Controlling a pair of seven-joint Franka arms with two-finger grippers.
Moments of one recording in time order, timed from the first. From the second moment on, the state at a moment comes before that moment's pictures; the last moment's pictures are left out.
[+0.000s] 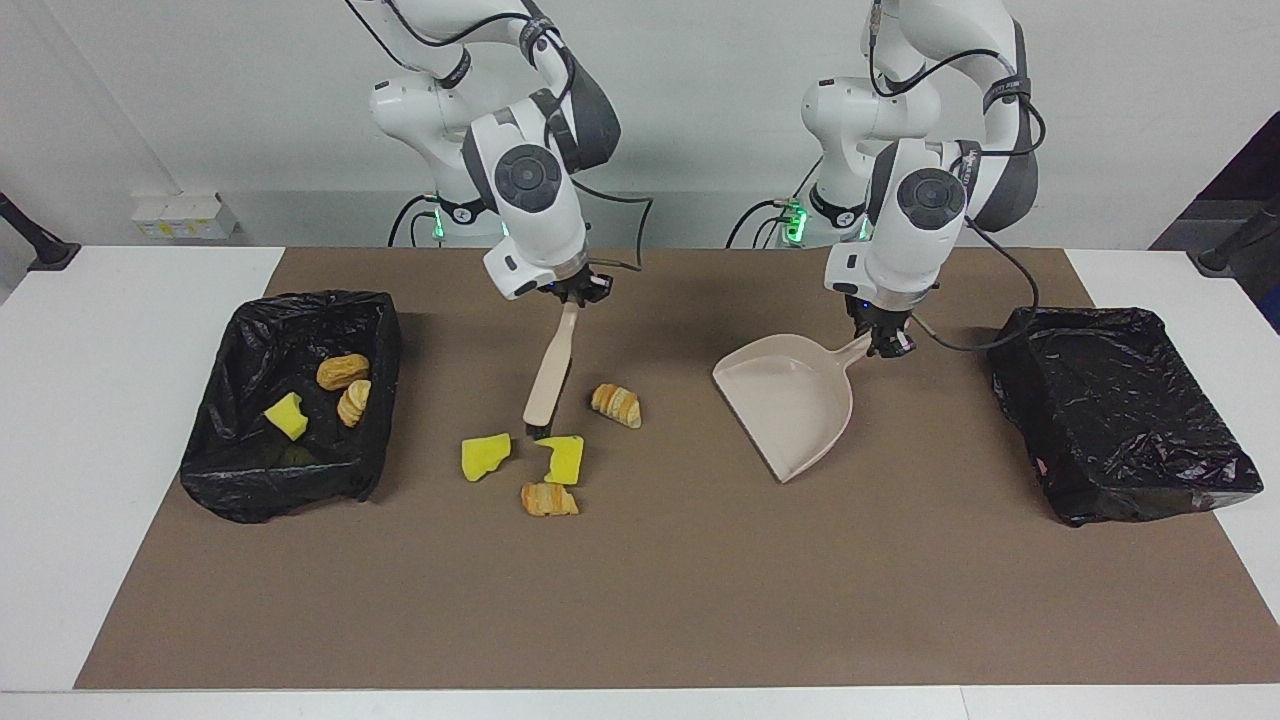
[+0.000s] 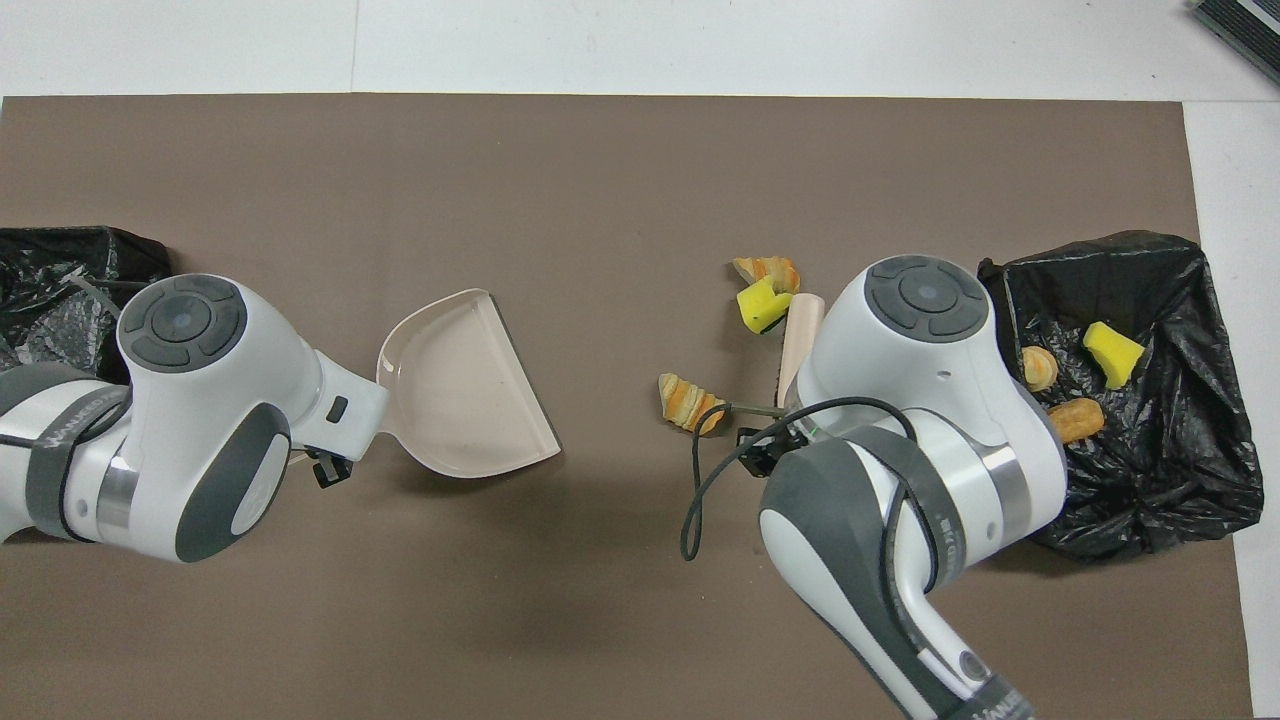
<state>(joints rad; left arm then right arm) -0.15 -0.01 -0.15 -2.12 0.10 1.95 0.83 0.18 0.09 0.22 -1.91 0.12 1.71 0.54</state>
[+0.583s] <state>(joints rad) -0.18 0.00 -0.15 -2.17 0.10 2.06 0.74 0.02 0.12 0.22 -1.92 -0.11 1.75 0.15</state>
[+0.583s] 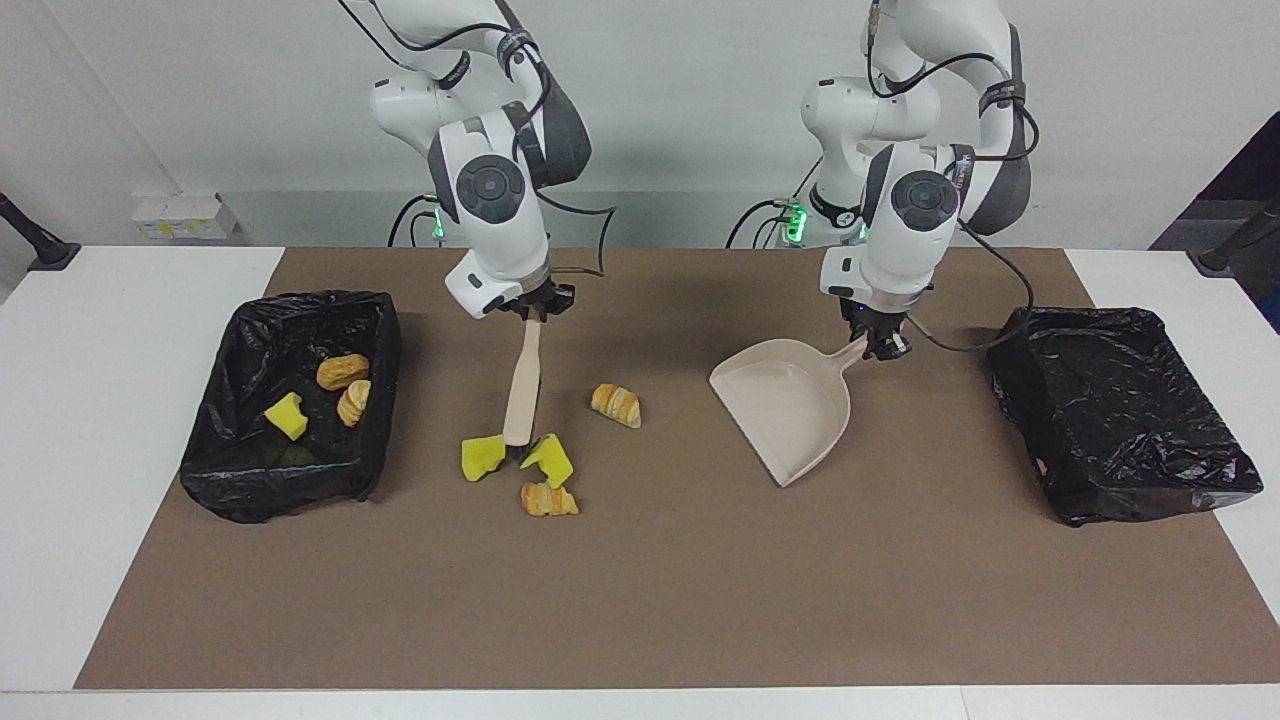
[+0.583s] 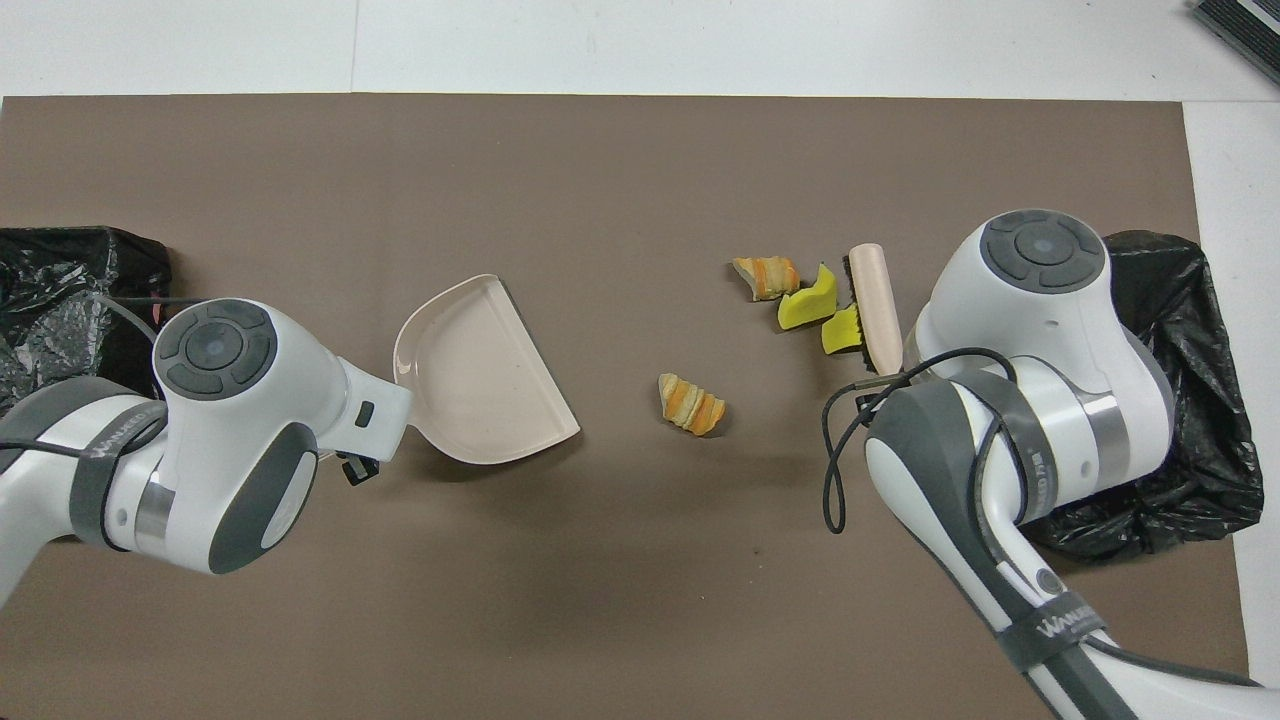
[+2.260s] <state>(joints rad) -0.28 0.00 -0.16 -2.17 0.10 2.04 0.72 0.40 0.35 0.25 -1.81 0.07 1.94 0.23</state>
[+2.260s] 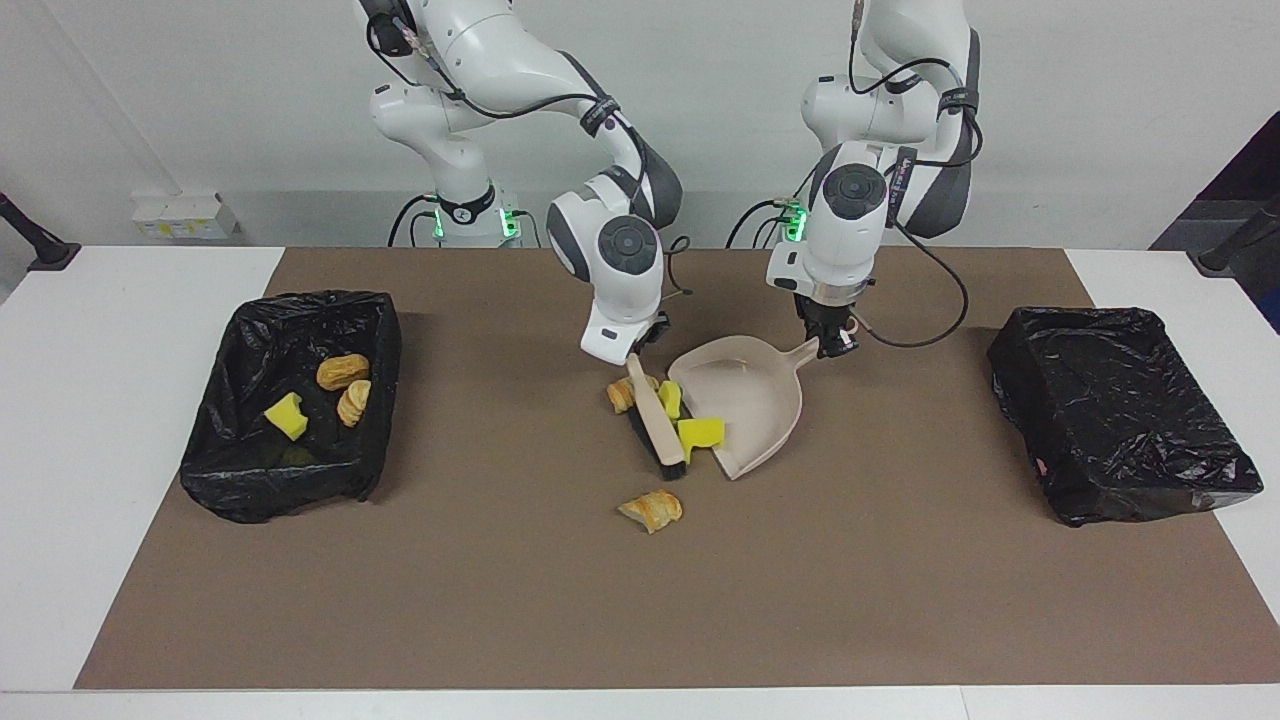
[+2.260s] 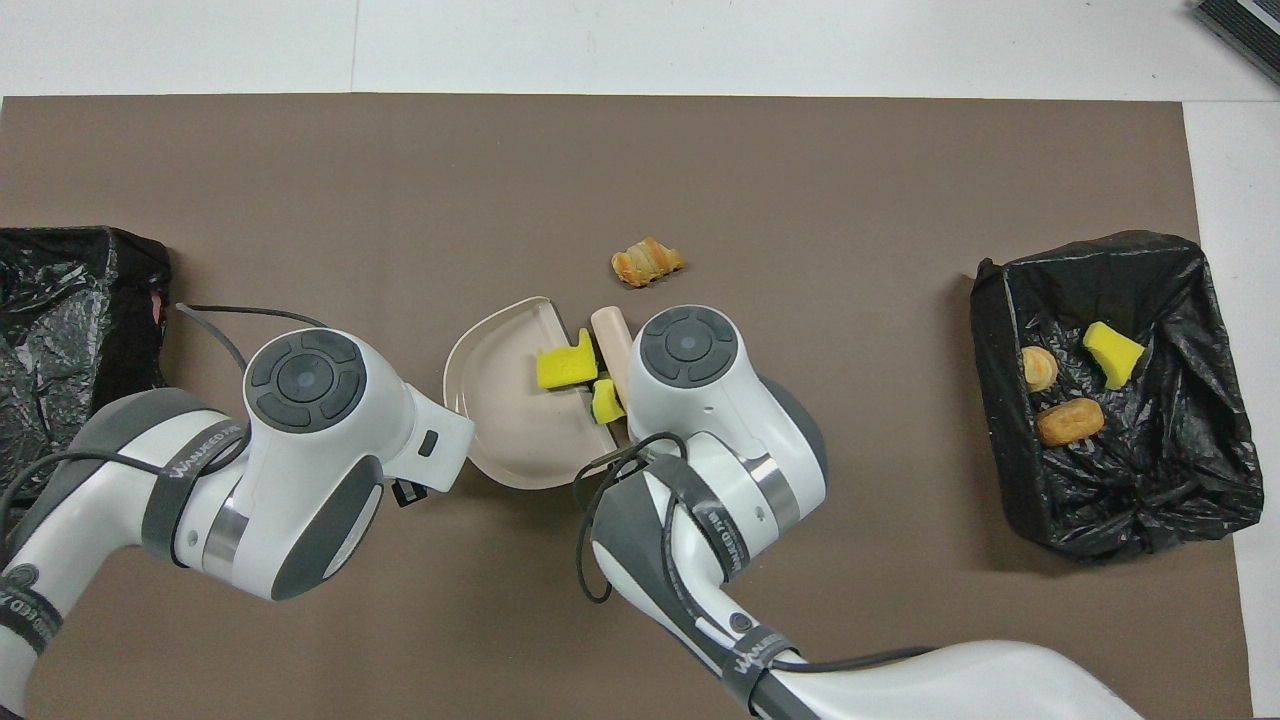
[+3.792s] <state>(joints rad) -0.30 -0.03 -0.16 -2.21 0.10 2.00 0.73 0.18 0.55 0.26 -1.42 -0.22 1.85 0.17</state>
